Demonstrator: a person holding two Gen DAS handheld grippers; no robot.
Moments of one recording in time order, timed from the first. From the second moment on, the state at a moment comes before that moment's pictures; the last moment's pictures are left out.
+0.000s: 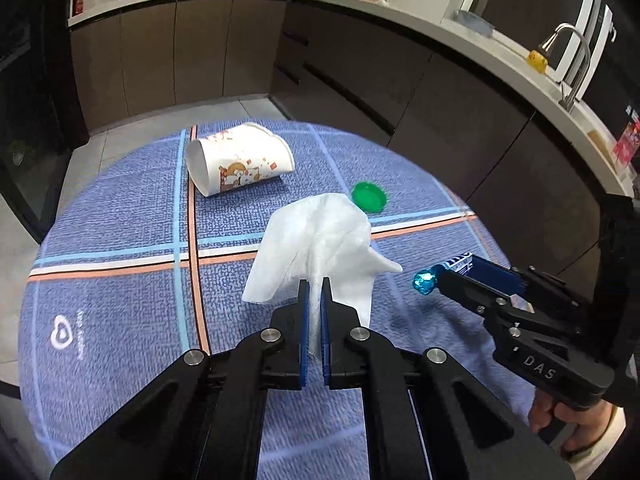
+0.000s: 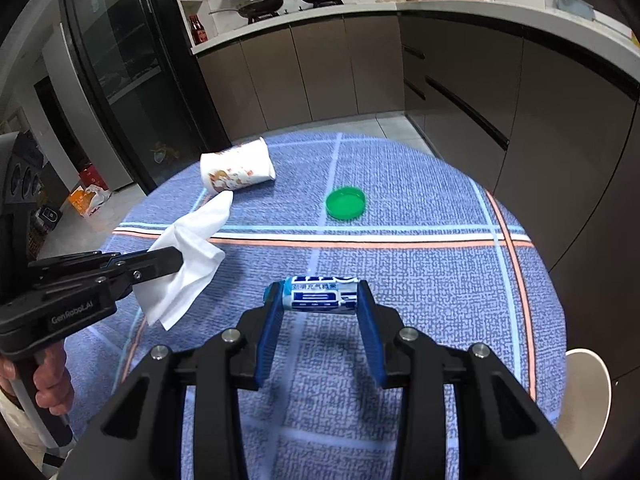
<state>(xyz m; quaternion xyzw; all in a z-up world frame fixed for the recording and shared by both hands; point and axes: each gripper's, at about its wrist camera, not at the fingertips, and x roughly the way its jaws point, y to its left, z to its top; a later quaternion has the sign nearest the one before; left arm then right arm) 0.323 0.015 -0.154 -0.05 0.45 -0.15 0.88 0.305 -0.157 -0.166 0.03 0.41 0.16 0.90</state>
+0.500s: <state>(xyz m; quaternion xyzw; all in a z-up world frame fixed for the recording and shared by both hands) 0.269 -0.014 -0.101 -0.05 0.41 -0.18 0.90 0.248 -0.188 -0.119 0.05 0.37 0.15 0.92</state>
